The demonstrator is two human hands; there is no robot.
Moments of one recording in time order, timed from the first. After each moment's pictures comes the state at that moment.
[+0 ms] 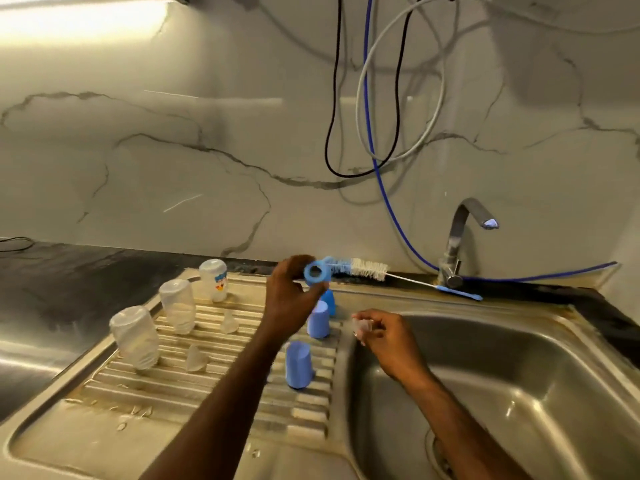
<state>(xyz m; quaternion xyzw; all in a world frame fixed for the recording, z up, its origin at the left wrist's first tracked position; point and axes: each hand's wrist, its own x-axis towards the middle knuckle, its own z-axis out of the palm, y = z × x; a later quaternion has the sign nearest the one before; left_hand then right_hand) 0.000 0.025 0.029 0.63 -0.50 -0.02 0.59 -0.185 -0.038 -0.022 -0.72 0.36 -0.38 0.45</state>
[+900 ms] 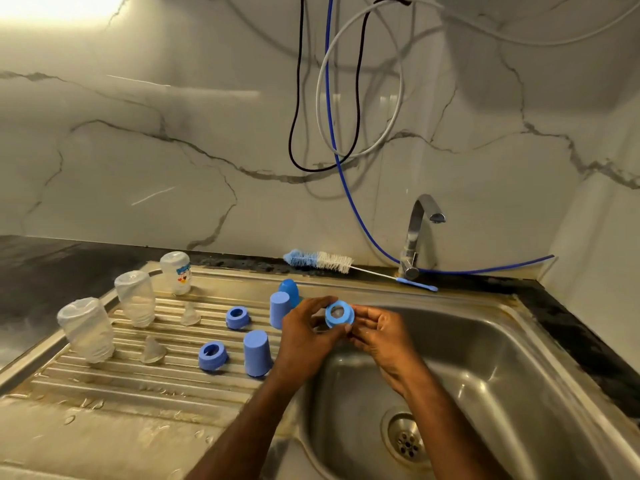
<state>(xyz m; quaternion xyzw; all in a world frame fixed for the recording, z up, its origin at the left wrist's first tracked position) -0.101 0.034 -0.024 0.57 -0.51 -0.18 0.62 -0.241 -0.038 -0.016 -0.57 0.31 -0.39 0.65</state>
